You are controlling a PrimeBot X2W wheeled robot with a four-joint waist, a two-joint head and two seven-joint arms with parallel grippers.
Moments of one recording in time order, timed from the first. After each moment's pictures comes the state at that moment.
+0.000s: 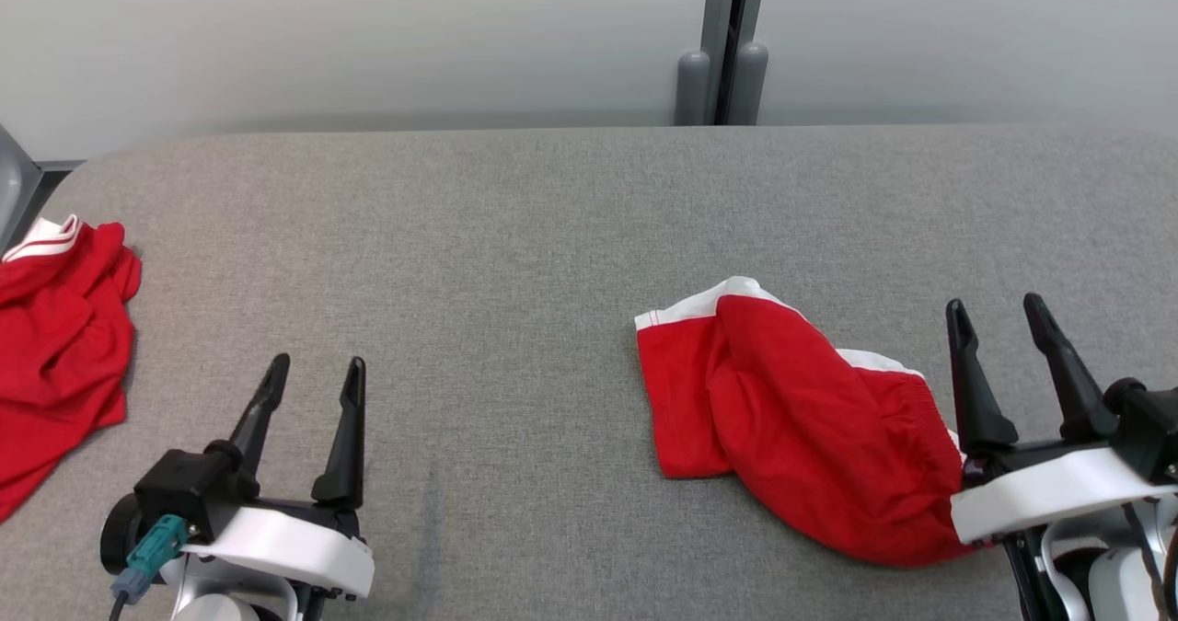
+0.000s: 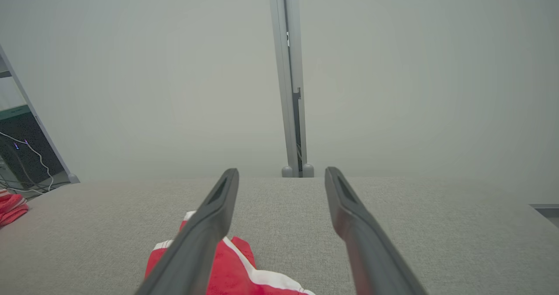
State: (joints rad) left arm -0.09 0.31 -0.31 0.08 -0.50 0.13 -0.22; right arm -0.11 -0.05 -0.03 0.01 0.20 0.13 -0.08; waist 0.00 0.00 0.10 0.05
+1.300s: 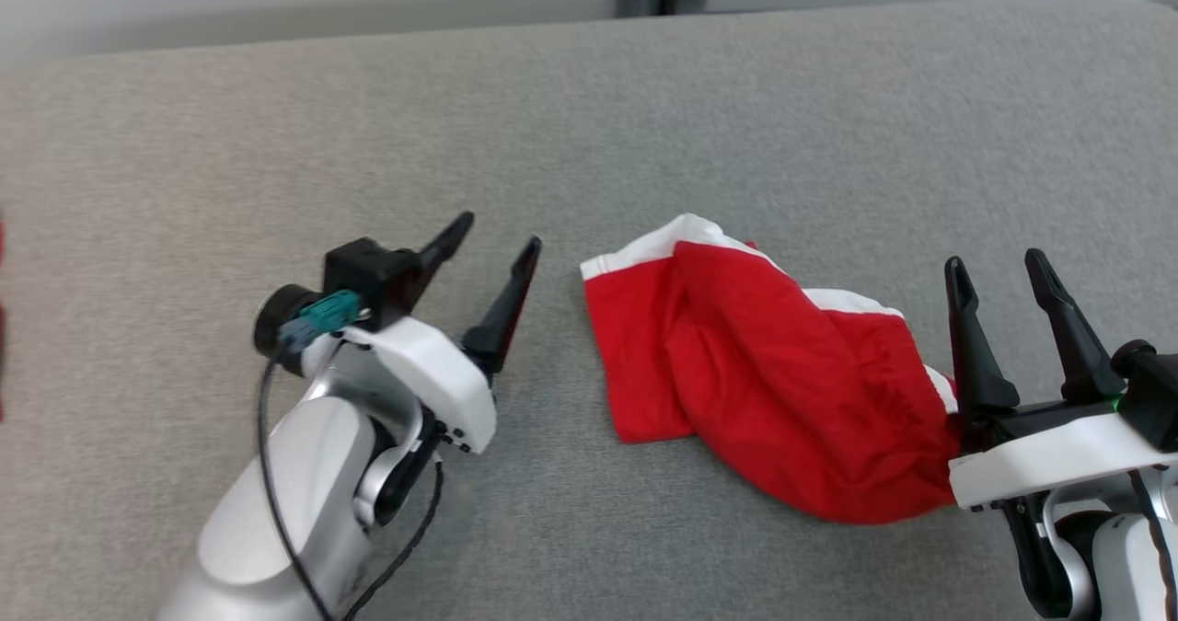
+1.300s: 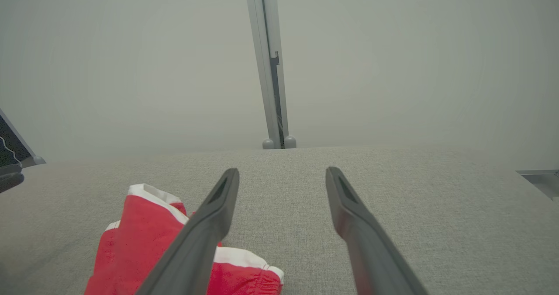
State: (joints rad) left arm -0.51 0.20 -0.51 0.32 -0.50 -0.05 -0.03; right arm -0.15 -0.05 -0.02 -0.04 0.20 0.13 -0.04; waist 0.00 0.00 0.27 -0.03
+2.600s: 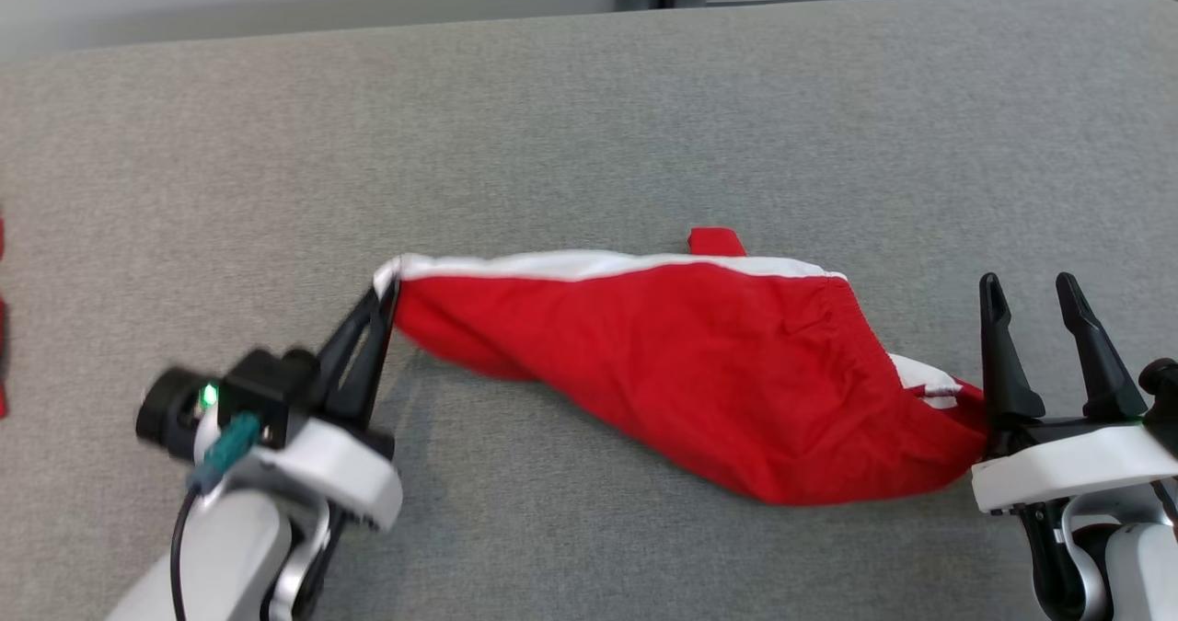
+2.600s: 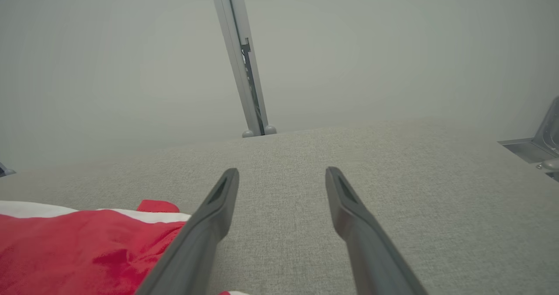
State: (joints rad) left arm -0.42 0.44 -0.65 0.22 -0.53 0.16 -0.25; right arm -0.16 -0.05 -0.07 0.07 0.24 0.13 -0.12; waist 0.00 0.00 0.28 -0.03
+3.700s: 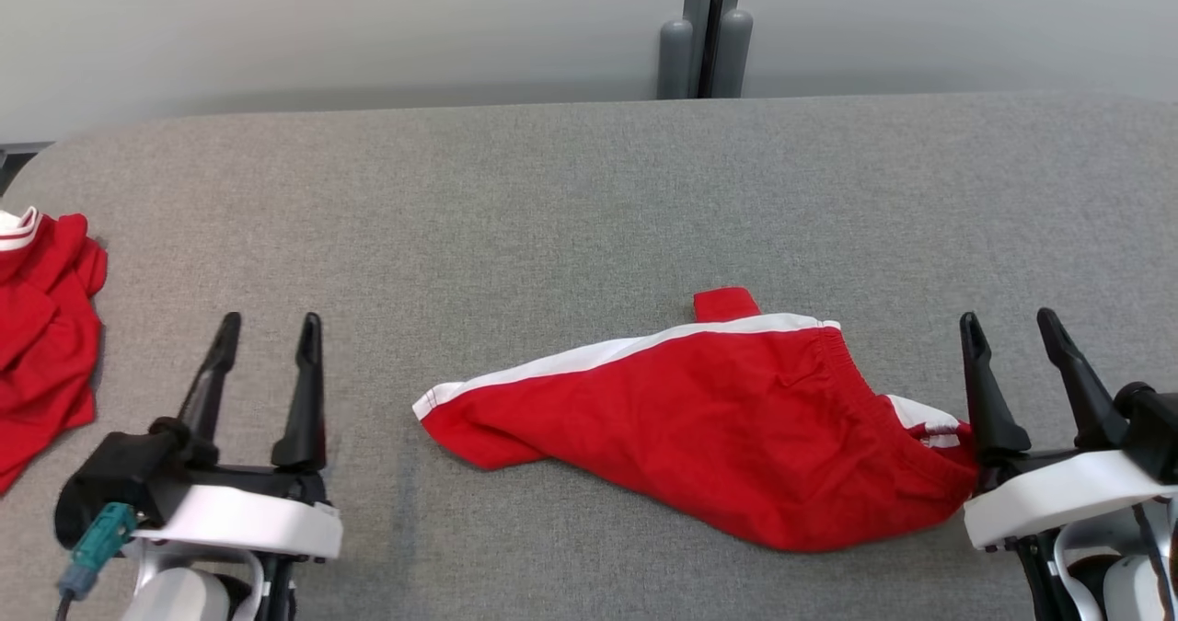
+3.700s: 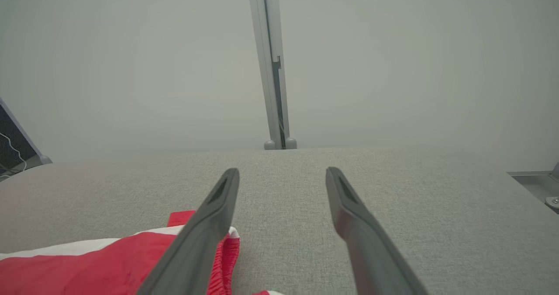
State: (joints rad) left arm -0.11 0.29 -0.25 0.05 -0.48 0.13 -0.26; right arm -0.10 -0.05 -0.07 0.01 0.19 0.13 -0.03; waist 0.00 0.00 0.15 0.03
